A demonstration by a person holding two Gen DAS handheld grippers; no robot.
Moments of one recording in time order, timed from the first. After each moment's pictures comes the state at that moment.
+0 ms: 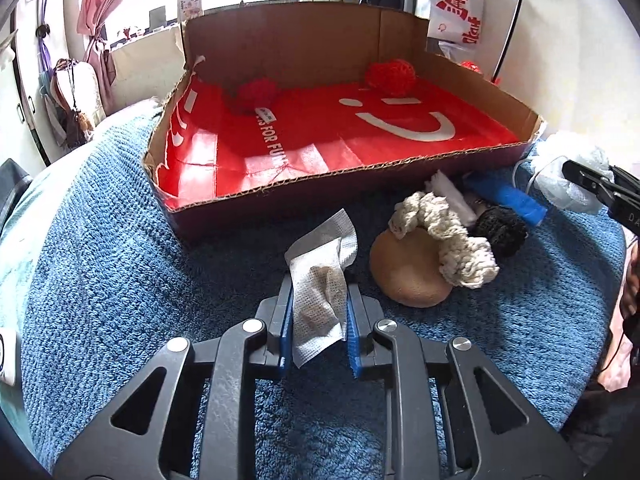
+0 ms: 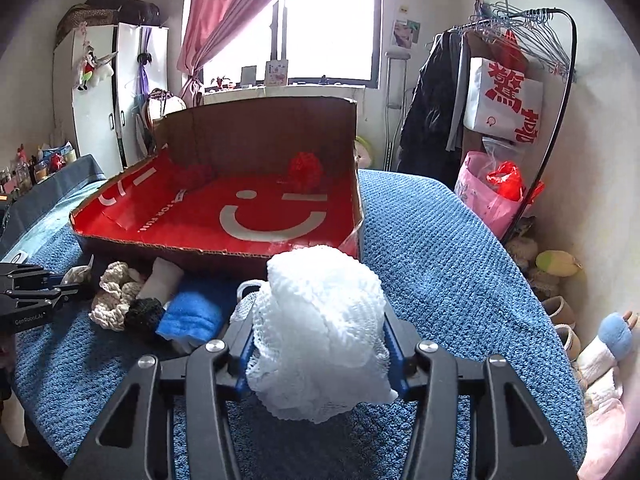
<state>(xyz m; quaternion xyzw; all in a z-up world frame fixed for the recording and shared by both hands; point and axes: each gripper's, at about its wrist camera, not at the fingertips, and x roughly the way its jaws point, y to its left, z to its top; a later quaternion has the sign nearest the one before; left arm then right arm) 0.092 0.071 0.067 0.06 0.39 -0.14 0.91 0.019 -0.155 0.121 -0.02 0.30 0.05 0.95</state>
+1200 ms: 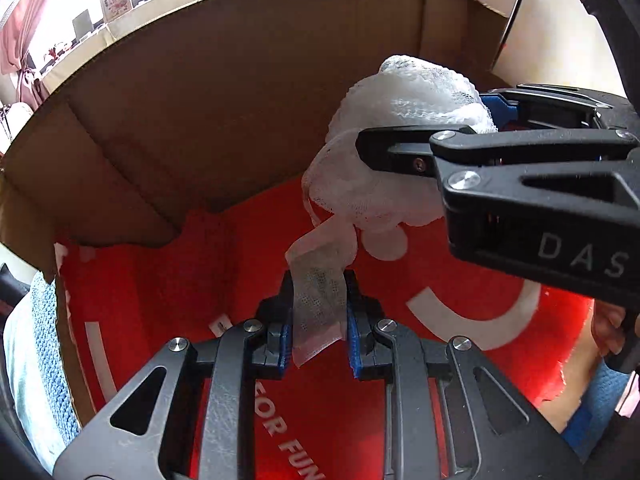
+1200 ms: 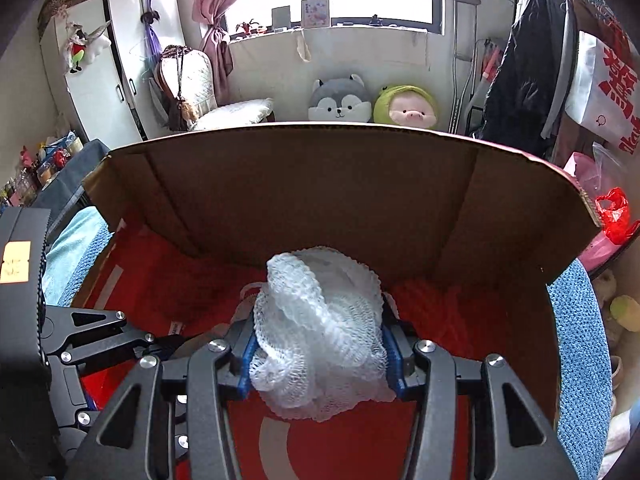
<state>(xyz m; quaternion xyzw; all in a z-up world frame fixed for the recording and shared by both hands) 0.348 0.002 0.095 0.14 0.48 -0.20 0.84 0.317 -0.053 0.150 -0.01 0.42 0.13 0.90</state>
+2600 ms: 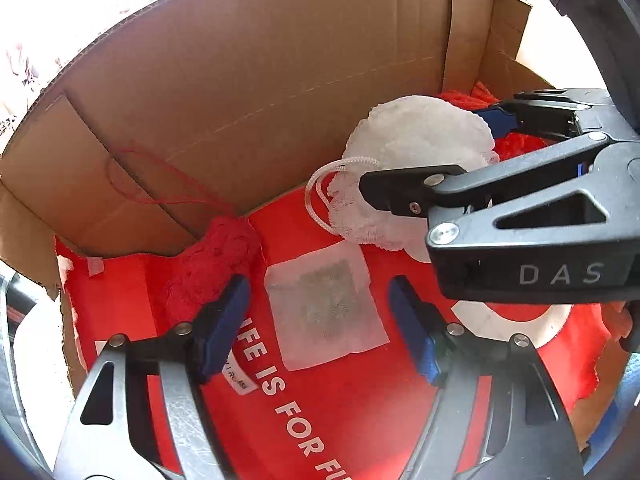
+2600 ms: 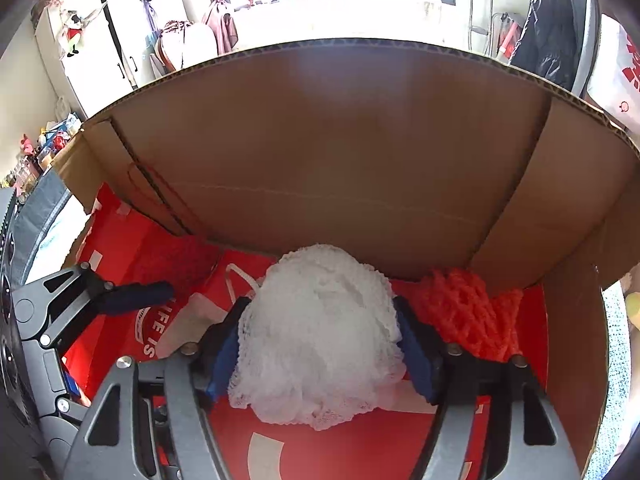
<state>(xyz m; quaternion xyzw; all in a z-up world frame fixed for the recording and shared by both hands) 0.346 -0.012 0.093 0.16 0.47 -0.18 0.85 0.351 -0.056 0.121 -0.01 0.47 0.15 0.87</state>
